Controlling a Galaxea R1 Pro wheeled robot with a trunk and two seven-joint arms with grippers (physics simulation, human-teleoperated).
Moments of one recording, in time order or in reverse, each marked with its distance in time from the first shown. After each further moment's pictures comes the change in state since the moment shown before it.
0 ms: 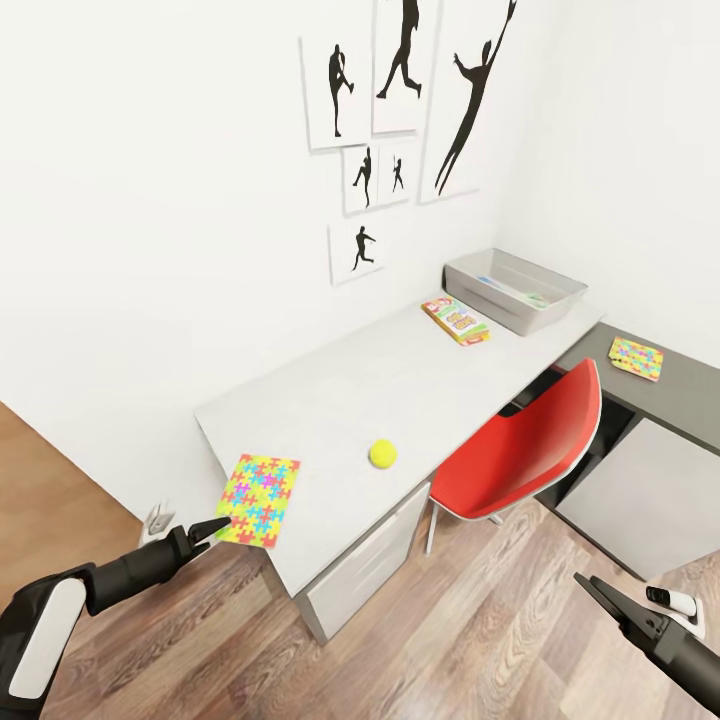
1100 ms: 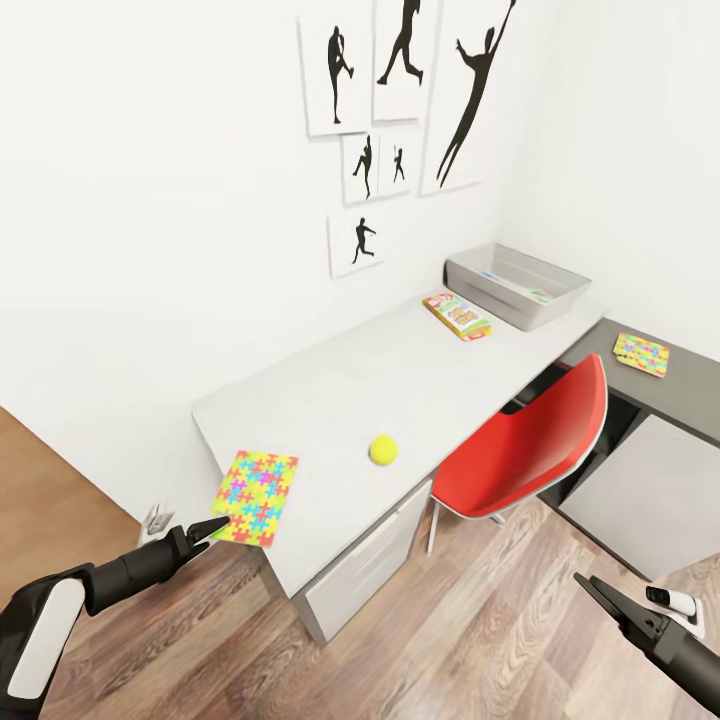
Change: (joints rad) left arm 0.001 0.002 0.002 0.000 0.002 0.000 -0.003; right arm 0.000 0.000 0.001 0.000 0.000 -0.001 -0.002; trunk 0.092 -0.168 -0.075
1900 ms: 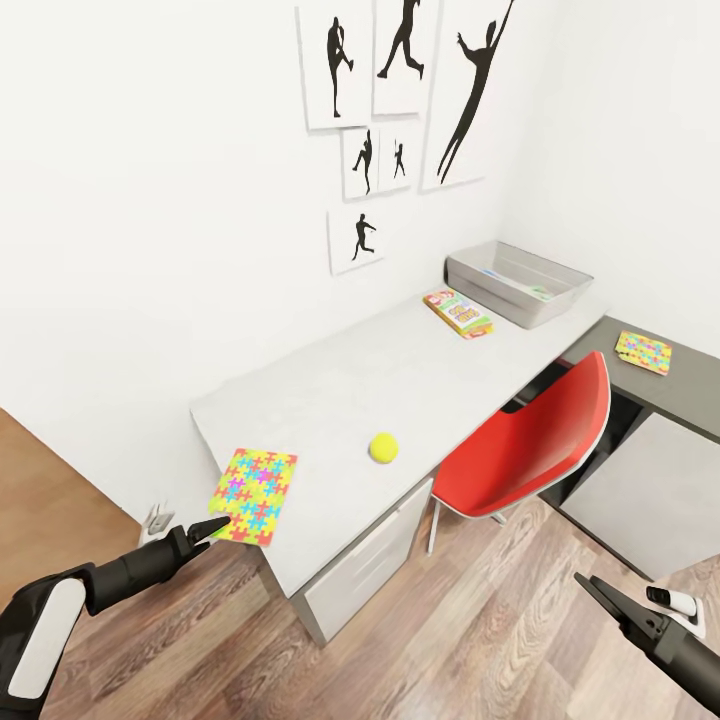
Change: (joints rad) left arm -0.001 -0.001 -0.002 0.000 0.001 0.000 0.000; right arm 0.000 -0.001 -0.001 0.000 0.000 0.000 0.001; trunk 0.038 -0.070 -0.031
